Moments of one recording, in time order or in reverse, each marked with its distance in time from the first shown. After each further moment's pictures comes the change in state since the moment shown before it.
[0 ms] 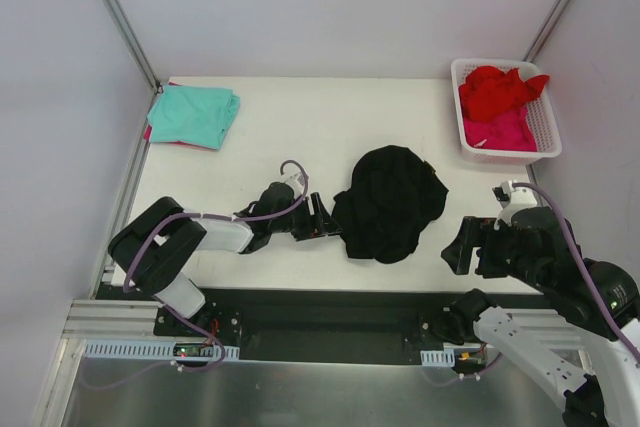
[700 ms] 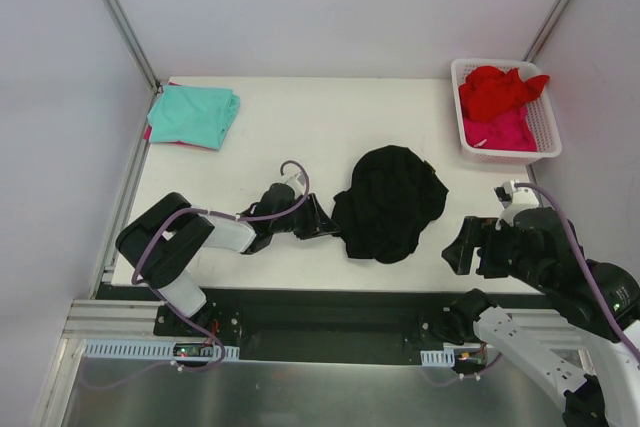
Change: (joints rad) left arm 0.000 0.055 -0.008 0.097 0.002 -0.050; right arm 0.000 -0.001 0.011 -0.002 0.000 0.000
